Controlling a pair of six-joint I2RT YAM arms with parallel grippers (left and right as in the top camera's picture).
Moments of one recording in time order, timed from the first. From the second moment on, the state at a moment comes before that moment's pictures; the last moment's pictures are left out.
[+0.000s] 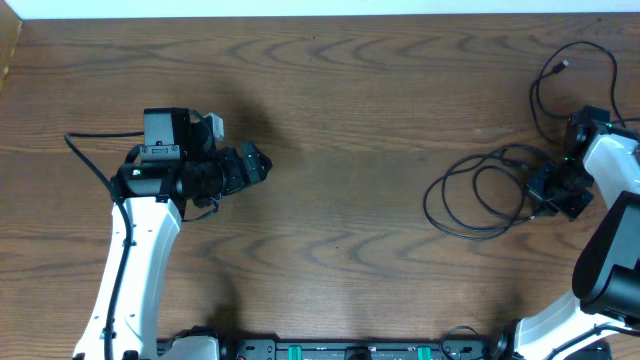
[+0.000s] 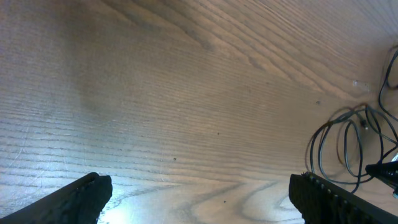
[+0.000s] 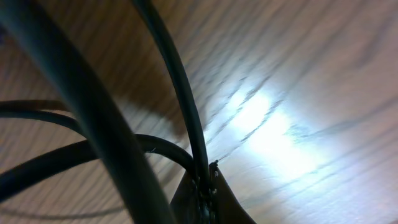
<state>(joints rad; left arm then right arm) 0.03 1.32 1.04 -0.84 0.44 -0.36 -0.32 1.84 1.18 -1.00 0.10 0.50</state>
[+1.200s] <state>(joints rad) 0.03 1.32 1.04 -0.84 0.44 -0.35 -0.29 1.11 1.27 -0.97 0.00 0.36</state>
